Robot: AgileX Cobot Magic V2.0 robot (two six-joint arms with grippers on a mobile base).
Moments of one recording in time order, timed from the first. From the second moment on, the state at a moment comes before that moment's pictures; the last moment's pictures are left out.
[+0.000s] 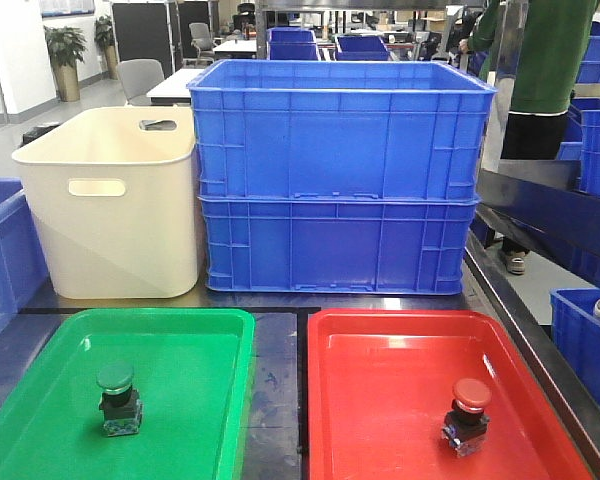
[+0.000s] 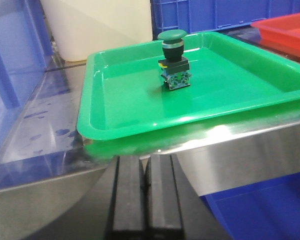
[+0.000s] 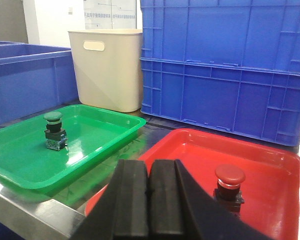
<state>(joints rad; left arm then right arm) -0.12 -0.01 0.03 -0.26 0.23 0.35 0.03 0.33 -0.34 -1.78 -0.48 1.80</state>
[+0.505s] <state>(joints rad) -0.12 -0.01 0.03 -0.25 0.23 0.35 0.03 0.33 -0.34 -1.78 -0.48 1.80</state>
